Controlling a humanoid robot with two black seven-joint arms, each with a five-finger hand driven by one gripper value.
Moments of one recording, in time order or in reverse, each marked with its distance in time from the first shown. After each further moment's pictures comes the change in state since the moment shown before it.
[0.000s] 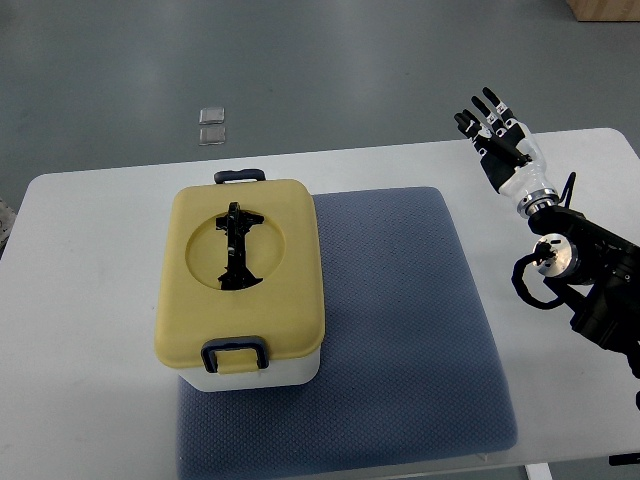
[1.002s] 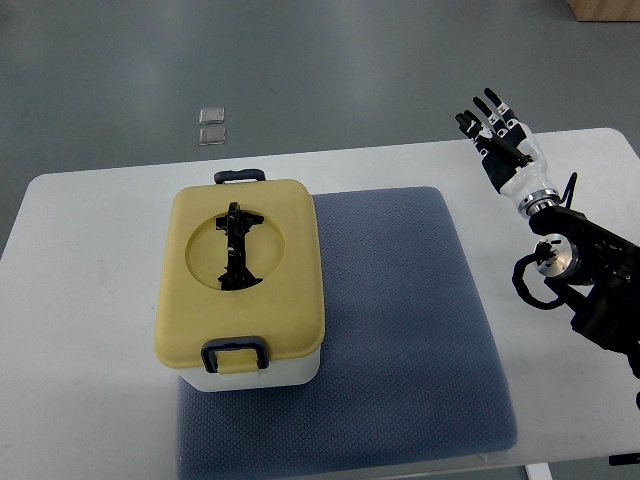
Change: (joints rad) left arm -0.006 0.000 -0.002 0.004 -0.002 0.000 0.000; right arm -0.001 -0.001 0.000 0.000 0.000 -0.010 0.001
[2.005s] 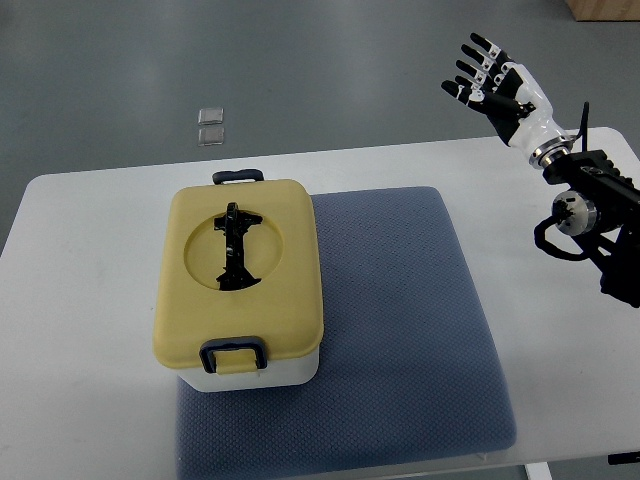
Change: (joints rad) left arm 0.000 0.000 0.001 0.000 0.000 0.000 0.000; right arm 0.151 -0.089 -0.033 0.016 -0.383 0.009 -0.004
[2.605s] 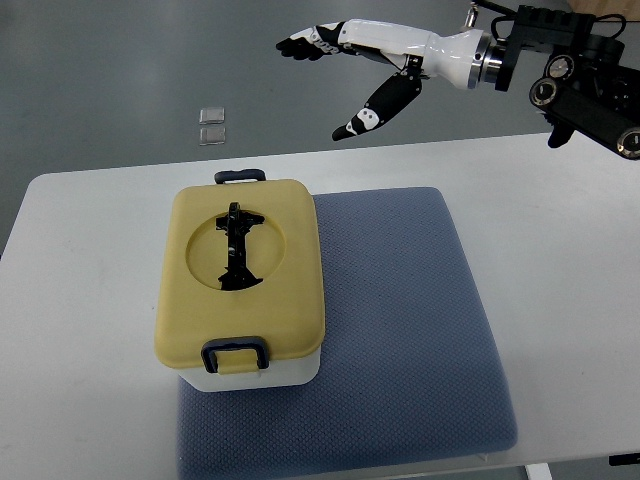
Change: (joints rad) left arm 0.000 0.000 0.000 0.000 0.000 0.000 0.000; right arm 0.417 -0.105 -0.284 0.377 -0.823 0.150 0.063
